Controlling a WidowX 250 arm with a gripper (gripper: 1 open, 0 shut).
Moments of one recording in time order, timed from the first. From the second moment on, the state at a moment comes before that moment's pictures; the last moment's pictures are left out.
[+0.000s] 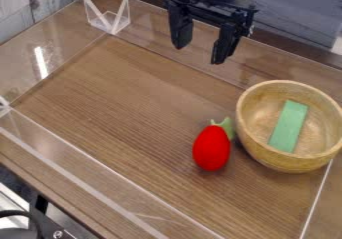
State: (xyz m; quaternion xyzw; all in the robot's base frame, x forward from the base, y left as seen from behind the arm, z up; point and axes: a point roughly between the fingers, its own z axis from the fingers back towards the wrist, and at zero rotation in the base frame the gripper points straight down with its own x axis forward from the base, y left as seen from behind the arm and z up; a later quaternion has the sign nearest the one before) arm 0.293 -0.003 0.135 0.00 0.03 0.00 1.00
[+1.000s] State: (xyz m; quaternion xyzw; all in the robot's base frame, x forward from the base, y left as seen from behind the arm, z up) arm 0.296 -0.097 0.098 -0.02 0.01 -0.02 1.00
